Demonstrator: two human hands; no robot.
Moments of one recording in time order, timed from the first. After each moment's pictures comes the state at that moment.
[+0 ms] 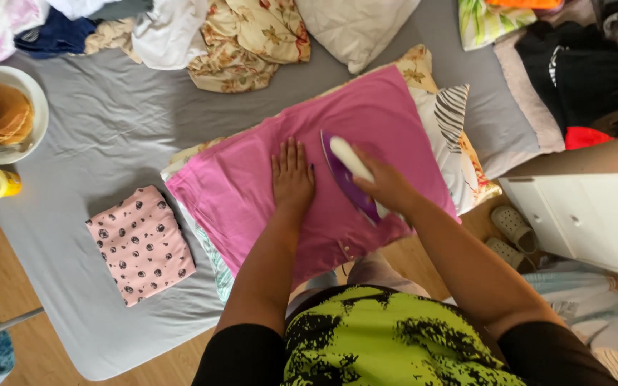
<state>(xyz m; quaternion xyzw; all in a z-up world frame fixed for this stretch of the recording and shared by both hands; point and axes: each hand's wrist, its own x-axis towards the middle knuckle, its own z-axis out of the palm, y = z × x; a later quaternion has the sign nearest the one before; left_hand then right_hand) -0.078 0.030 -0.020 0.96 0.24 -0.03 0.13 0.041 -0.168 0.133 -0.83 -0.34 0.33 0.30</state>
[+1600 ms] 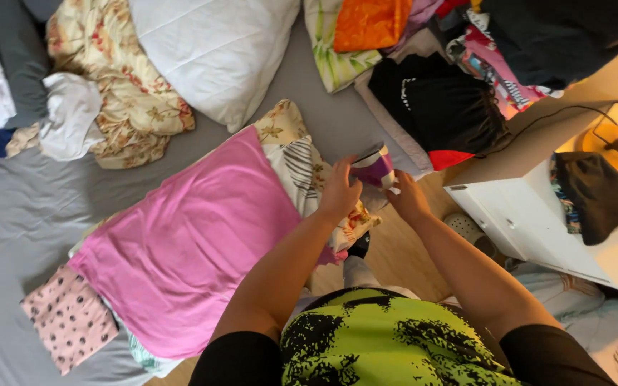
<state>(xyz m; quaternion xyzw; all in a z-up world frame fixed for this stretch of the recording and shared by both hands) 0.172 -0.285 0.066 0.82 0.16 -0.05 0.55 0.232 -0.498 -0.017 -0.88 -0.13 0.20 0.42</state>
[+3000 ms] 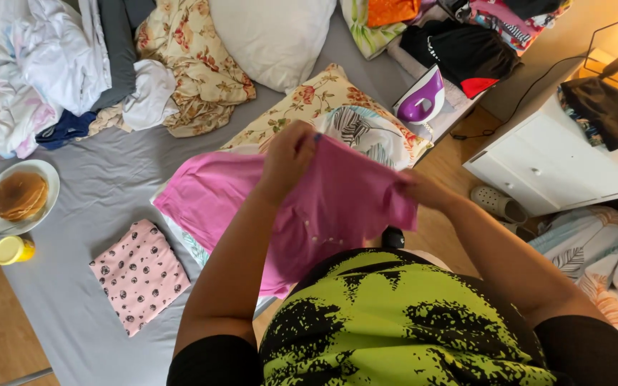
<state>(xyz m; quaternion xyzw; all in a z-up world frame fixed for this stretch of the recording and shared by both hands) -0.128 -0.069 0.255 0.86 -0.11 0.19 0.45 -0.065 -0.409 0.107 -0.84 -0.18 0.26 0.44</state>
